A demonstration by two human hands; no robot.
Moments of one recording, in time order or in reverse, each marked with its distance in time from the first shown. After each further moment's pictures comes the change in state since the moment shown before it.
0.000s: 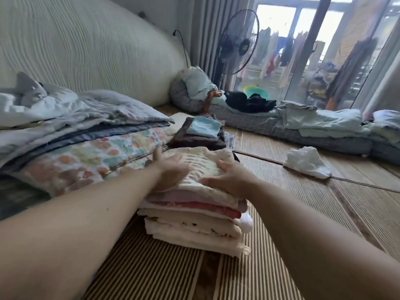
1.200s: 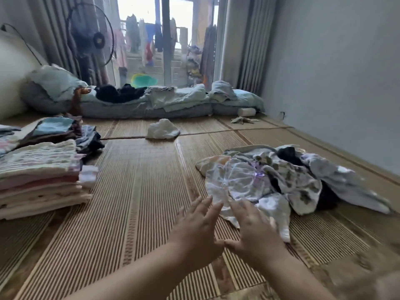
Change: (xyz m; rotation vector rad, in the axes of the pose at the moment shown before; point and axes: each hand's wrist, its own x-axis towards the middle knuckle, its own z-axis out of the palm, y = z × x) left_hand -0.347 0.312 0.258 0.244 -0.071 0.843; right_hand -0.535 0.196 -0.032 -0.152 0.351 0.508
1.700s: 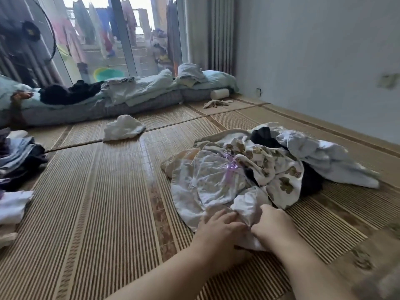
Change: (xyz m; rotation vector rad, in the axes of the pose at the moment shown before) left_hand 0.122 0.062 0.090 -0.002 -0.237 0.253; right_hand 0.064 0.129 0.012 0.182 -0.046 0.600
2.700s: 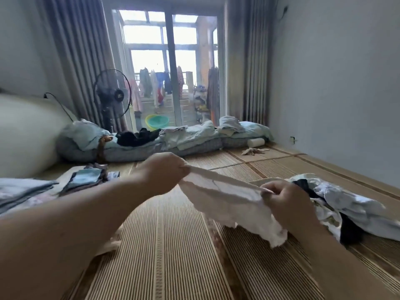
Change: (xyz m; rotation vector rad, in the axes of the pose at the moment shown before) left_hand -0.190 -0.072 -0.308 0.155 0.478 -0.395; right_hand -0.125 -0.135 -0.113 0.467 0.422 -0.610
